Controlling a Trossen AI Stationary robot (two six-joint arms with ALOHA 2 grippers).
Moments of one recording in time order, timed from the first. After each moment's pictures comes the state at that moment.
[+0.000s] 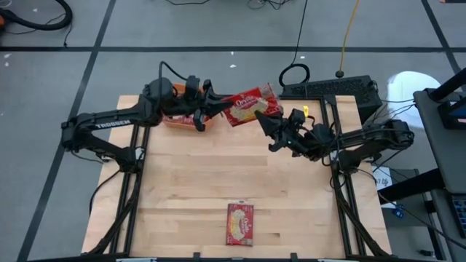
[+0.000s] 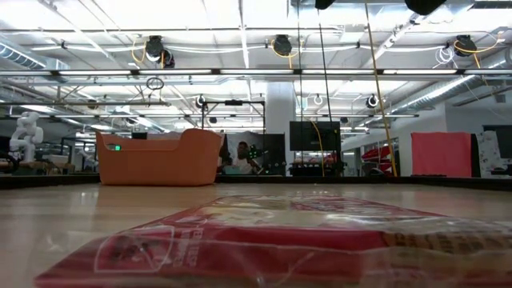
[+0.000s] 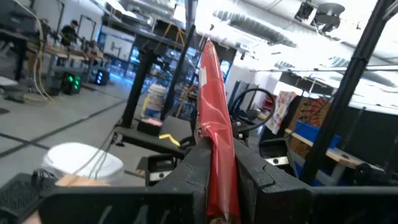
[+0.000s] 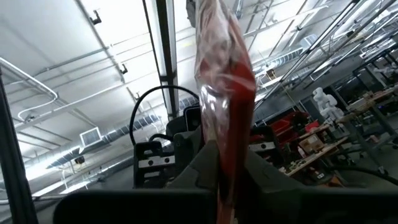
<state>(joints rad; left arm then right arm) 0.25 1.31 1.22 0.32 0.30 -0.38 0.05 1.36 0.80 1.22 0.41 0.33</state>
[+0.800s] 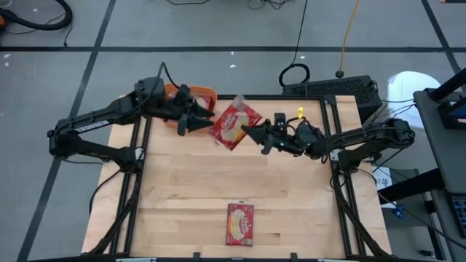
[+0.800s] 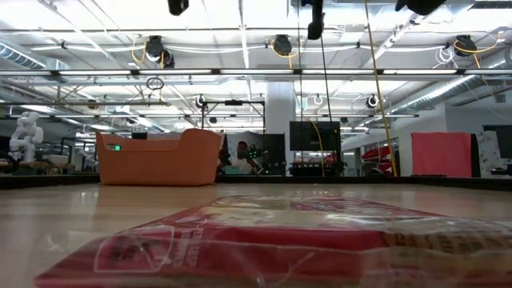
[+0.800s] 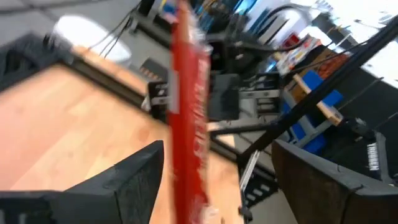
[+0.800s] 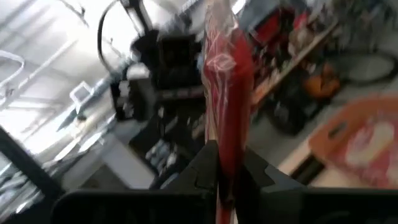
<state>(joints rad) 0.31 1.13 1.22 -0.28 0.42 -0.53 0.05 1.34 0.80 0.81 0.32 0.72</state>
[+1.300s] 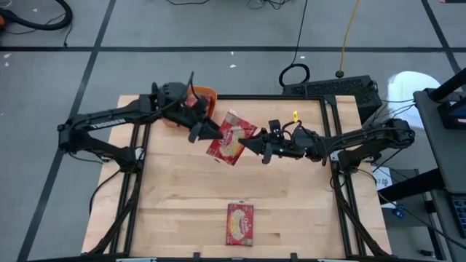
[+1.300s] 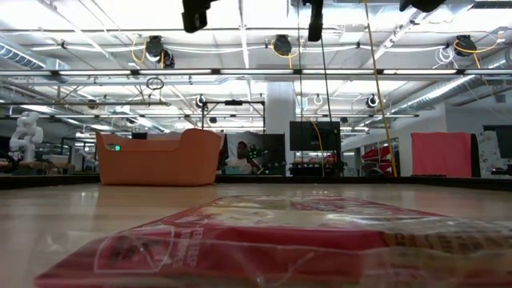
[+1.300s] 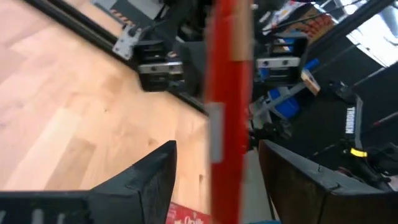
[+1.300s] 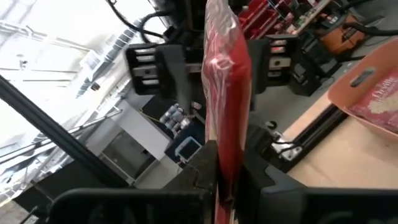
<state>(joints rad) 0.29 1.27 1.22 -0.30 0.60 -0.56 0.08 1.34 0.80 0.70 0.21 0.80</state>
